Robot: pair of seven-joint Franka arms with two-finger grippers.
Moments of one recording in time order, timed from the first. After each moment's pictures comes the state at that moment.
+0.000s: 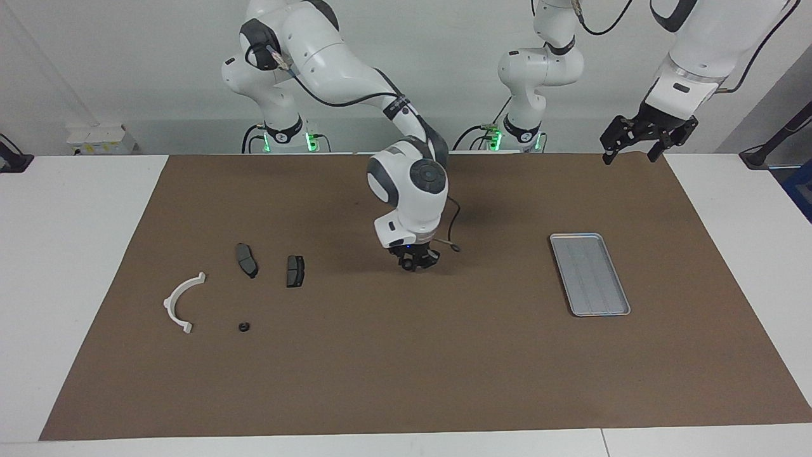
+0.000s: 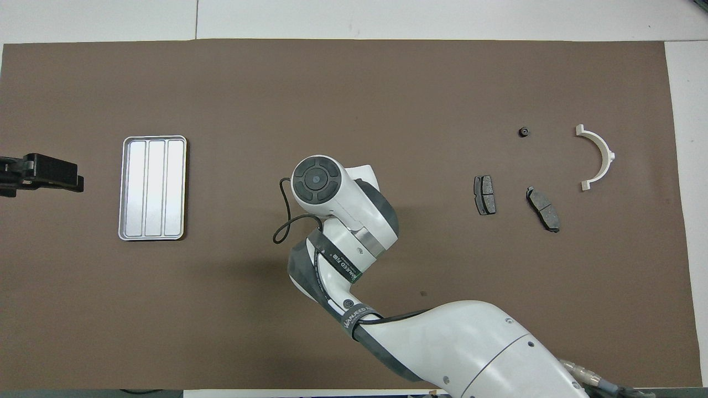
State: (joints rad) left arm -0.04 -0.06 -0.03 -1.59 -0.01 1.51 -0.06; right arm 0.52 0.60 0.03 -1.44 -0.07 1.95 0.99
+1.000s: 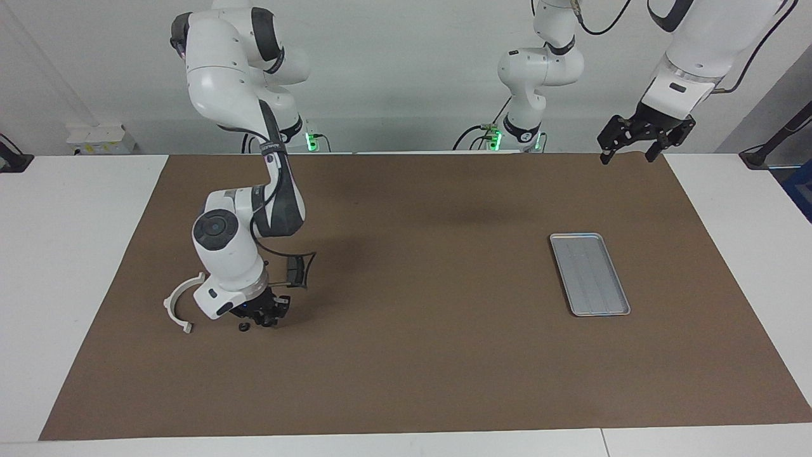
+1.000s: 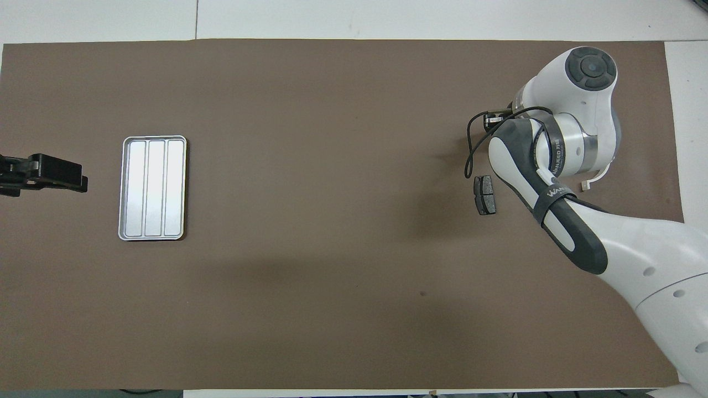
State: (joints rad) left arm -0.05 -0.06 -0.03 -1.59 -0.01 1.51 -0.06; right arm 0.07 0.58 0.03 -1.60 -0.07 2.23 0.16
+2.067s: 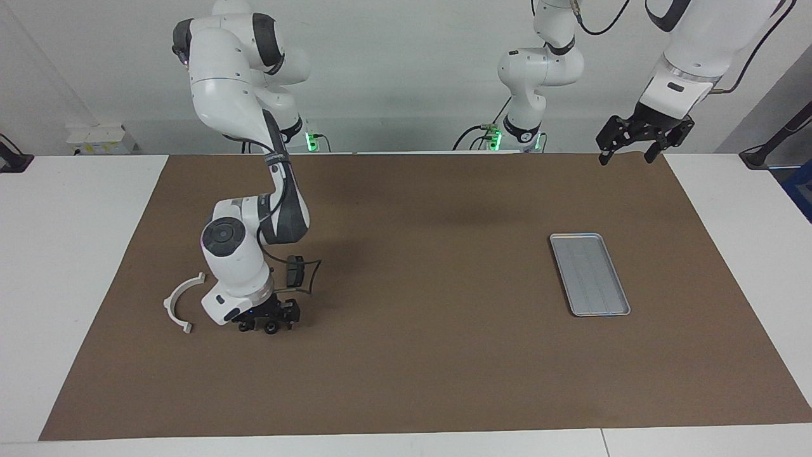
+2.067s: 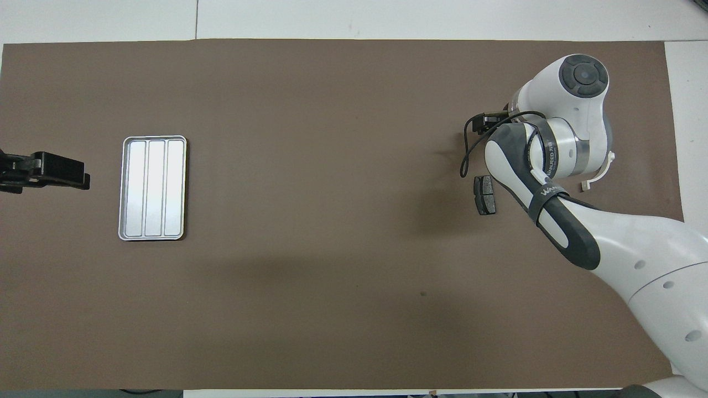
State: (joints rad) left arm -0.05 -0.06 -0.03 -1.59 -0.01 1.53 -0.06; right arm 0.06 0.60 0.03 -1.60 -0.07 2.27 0.16
